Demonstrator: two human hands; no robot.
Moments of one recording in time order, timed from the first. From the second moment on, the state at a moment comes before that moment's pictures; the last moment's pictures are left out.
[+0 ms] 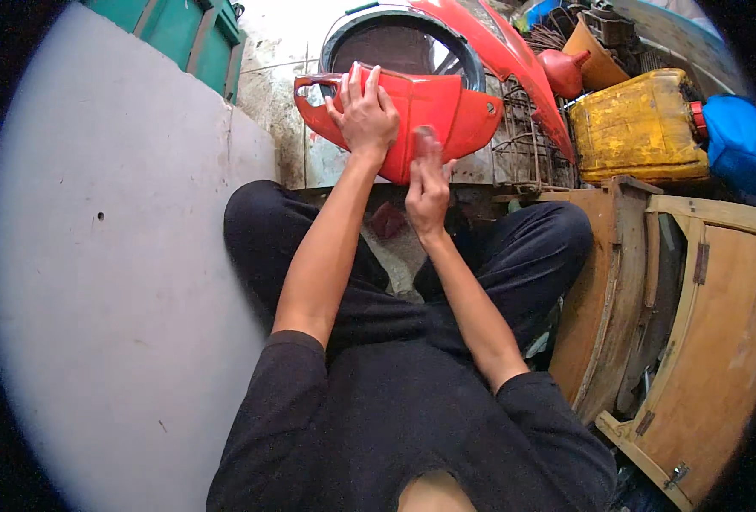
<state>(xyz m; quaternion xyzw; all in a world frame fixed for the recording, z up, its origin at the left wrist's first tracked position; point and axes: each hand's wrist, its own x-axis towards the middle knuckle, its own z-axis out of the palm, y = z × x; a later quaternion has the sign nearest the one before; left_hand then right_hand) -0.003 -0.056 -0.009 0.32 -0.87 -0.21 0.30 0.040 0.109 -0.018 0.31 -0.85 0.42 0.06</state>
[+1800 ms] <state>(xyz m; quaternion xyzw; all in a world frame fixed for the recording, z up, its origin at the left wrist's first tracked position) -0.004 -0.056 -0.006 0.32 -0.86 -0.21 0.32 0.079 0.117 -0.055 0.31 -0.81 0.48 0.09</state>
